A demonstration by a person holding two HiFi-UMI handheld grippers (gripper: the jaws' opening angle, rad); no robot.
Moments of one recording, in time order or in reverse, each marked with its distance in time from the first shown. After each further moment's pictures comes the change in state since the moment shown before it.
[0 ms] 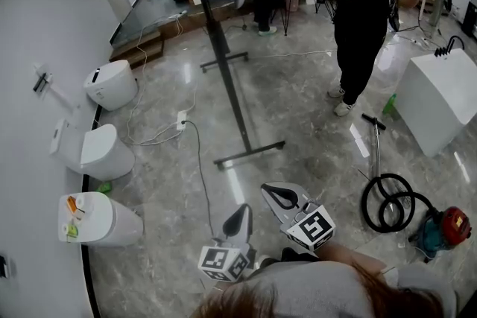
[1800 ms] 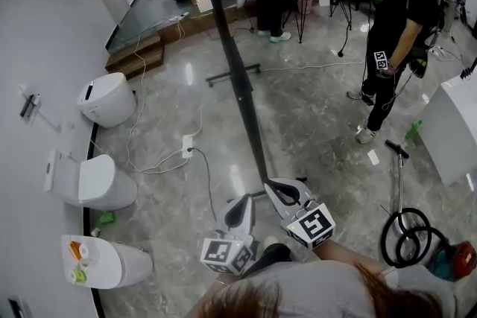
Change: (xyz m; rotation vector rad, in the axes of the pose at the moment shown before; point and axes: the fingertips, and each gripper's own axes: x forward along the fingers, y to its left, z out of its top) left arm 0.247 0.218 0.099 0.031 -0.013 0.000; right arm 0.262 -0.212 -0.015 0.044 0.005 -0.061
